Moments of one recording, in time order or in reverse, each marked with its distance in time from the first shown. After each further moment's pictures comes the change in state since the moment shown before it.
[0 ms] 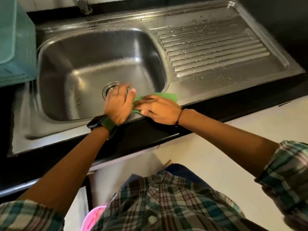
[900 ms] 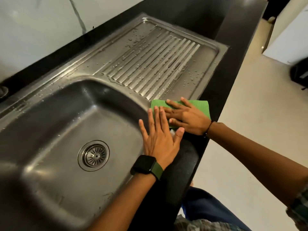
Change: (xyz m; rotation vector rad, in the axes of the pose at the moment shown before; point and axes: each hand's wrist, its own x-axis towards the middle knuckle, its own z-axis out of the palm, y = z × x) left_hand 0.027 0.047 0.059 0.257 -0.439 0.610; right_hand -0.047 0.047 0.000 0.032 0.154 0.706
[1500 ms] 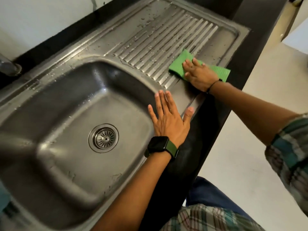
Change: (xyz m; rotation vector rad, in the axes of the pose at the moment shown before) left_hand 0.005 0.001 0.001 -0.169 0.028 -0.116; right_hand 0.066 0.056 -0.018 0.016 0.081 0.386
